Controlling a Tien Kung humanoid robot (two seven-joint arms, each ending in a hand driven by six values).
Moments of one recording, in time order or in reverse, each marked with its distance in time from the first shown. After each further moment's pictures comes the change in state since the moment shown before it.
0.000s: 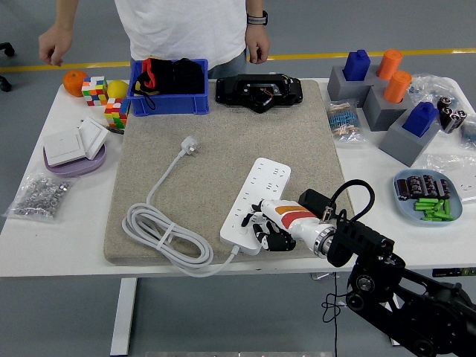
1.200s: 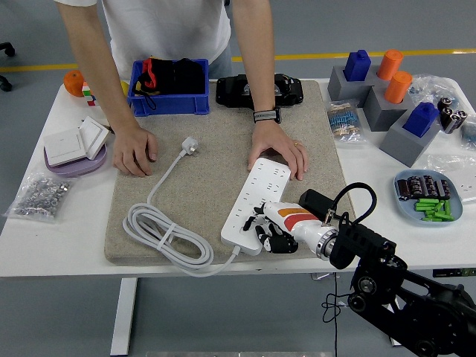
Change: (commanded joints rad) left arm -0.007 0.000 -0.002 0.000 -0.002 0.001 -0.001; right arm -0.003 -0.015 -0.023 -0.031 0.006 -0.012 0.022
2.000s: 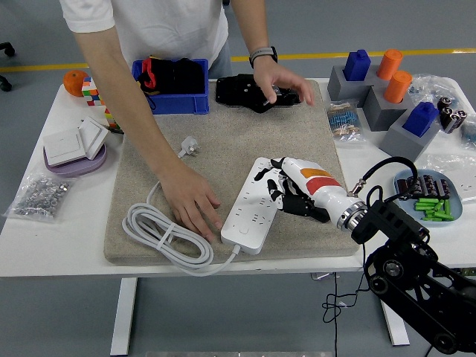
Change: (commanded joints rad) left arm 0.006 0.002 -0.005 0.000 0.016 -0.003 0.002; right arm -0.083 -0.021 0.248 0.136 -0.045 -0.089 0.091
